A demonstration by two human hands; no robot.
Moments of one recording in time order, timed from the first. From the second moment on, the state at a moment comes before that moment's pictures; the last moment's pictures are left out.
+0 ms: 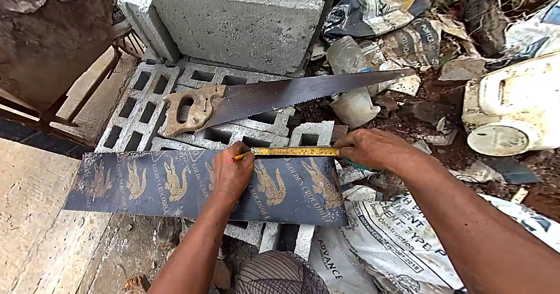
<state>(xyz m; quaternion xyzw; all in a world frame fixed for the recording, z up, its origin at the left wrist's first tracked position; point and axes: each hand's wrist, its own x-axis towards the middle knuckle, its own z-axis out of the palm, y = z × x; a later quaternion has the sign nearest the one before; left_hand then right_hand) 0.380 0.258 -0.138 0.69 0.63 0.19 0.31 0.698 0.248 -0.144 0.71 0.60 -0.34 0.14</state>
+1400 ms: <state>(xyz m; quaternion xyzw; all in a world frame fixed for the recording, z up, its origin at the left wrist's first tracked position) 0.325 0.143 -0.060 0.43 0.73 0.22 0.49 0.670 0.150 -0.101 0.65 0.58 -0.44 0.21</state>
